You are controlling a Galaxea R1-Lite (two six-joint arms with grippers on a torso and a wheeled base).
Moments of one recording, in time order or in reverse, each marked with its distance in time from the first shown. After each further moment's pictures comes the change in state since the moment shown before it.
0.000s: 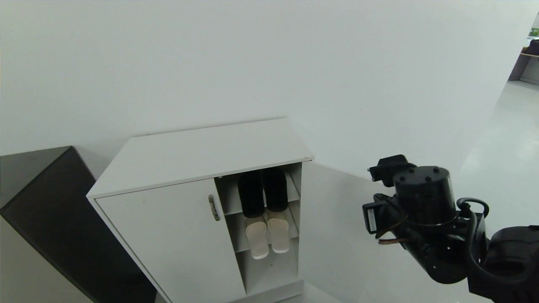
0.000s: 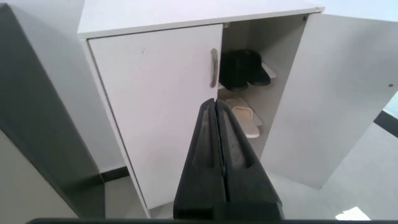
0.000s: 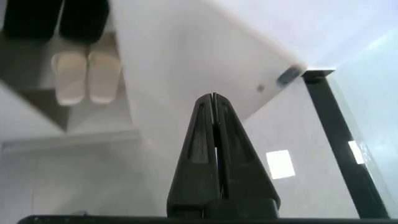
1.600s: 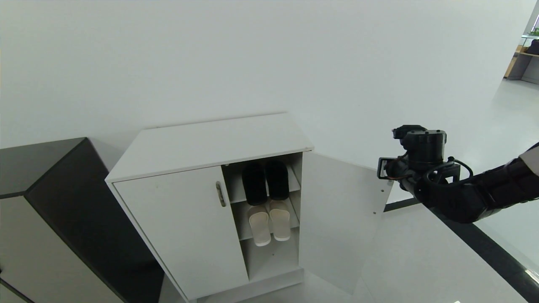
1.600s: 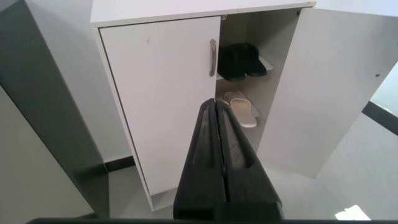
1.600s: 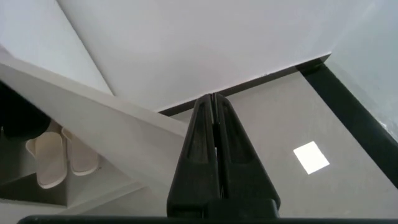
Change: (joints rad) left arm -0.001 0.000 0.000 0.000 0.000 0.000; right arm -0.394 0.279 -0.327 -0.084 0.249 0.050
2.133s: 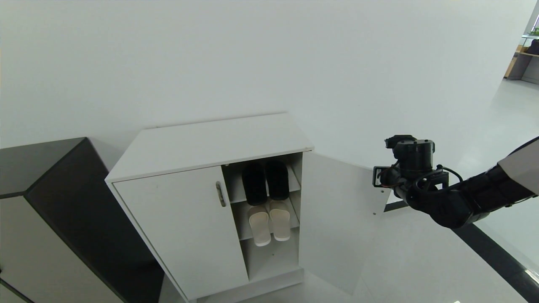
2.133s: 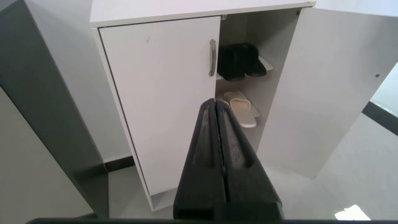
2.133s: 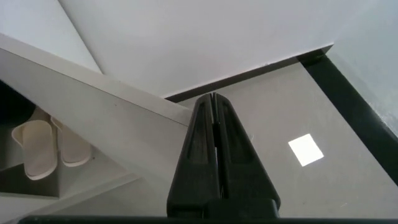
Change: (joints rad) left arm 0.000 0.000 0.000 0.000 0.000 -0.001; right arm 0.006 0.056 0.005 -0.007 0.000 0.001
